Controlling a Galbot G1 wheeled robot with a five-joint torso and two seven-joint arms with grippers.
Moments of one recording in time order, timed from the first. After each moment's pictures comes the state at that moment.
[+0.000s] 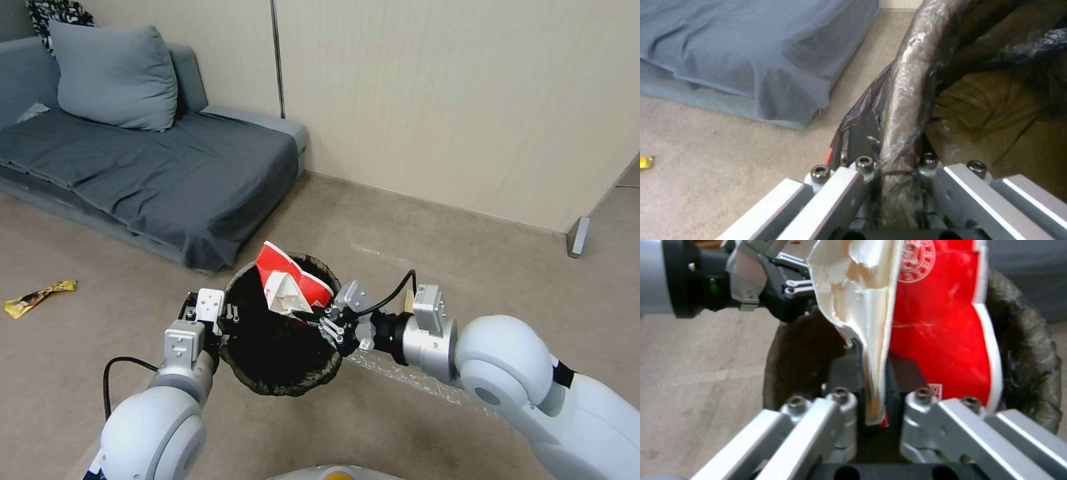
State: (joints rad) left arm 1.56 -1.22 -0.42 -2.43 -0.25 0.74 -0.31; right arm -0.96 0.85 -0.02 2.31 0.72 -0.70 -0.20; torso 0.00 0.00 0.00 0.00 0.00
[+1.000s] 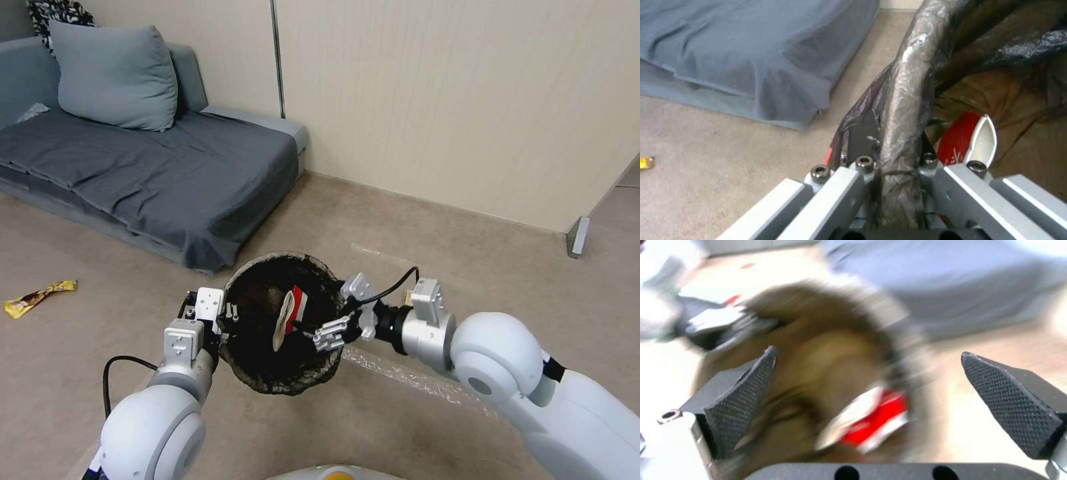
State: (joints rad) left arm 1.55 -1.21 -0.43 -2.42 -0.25 0.74 -0.31; right arm -1.02 0.90 0.15 2.29 0.64 -0.64 -0.15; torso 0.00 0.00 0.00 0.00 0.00
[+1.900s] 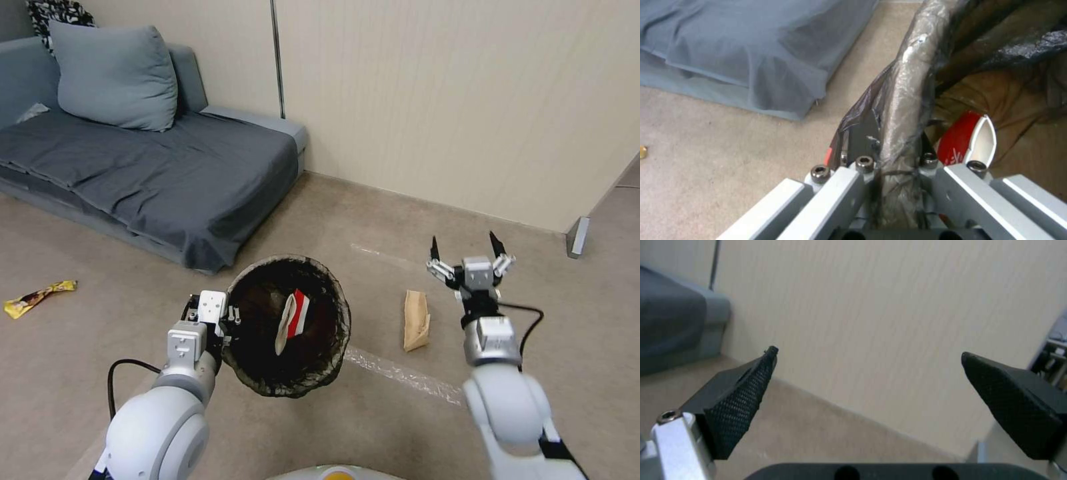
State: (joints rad) left arm 1.56 -1.24 -0.41 -2.41 -0.24 0.74 -0.31; right arm -1.54 1.53 0.52 2.09 -0.33 0.04 0.19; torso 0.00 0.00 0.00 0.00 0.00
